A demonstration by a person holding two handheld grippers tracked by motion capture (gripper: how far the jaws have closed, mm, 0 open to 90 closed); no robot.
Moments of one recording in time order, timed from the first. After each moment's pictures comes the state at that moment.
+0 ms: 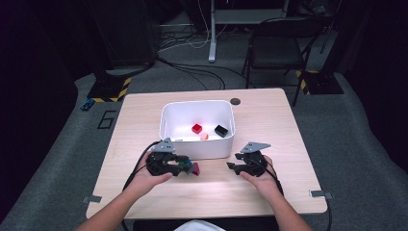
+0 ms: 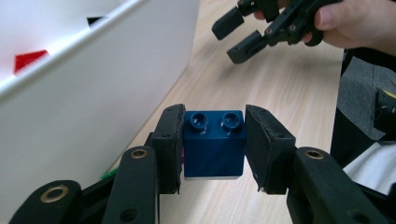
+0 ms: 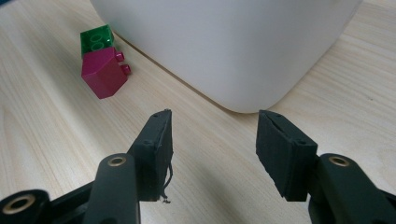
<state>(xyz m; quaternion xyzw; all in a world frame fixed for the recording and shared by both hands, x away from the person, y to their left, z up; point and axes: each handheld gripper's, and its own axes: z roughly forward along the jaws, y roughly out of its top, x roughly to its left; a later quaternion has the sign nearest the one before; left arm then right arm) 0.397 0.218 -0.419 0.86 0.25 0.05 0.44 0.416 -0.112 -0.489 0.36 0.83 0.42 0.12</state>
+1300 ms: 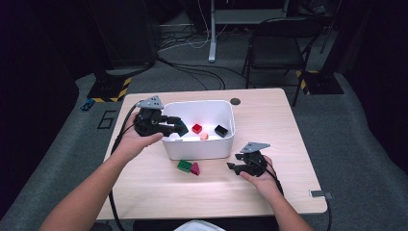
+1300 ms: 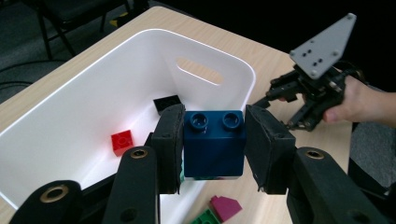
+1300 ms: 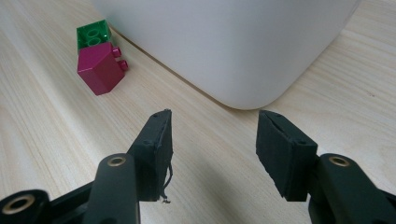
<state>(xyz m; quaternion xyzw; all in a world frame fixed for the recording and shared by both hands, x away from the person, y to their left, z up) 0.454 0.232 -0.315 0.85 0.25 0.09 0.46 0.417 -0.112 -0.491 0.36 0.83 0.42 0.12</state>
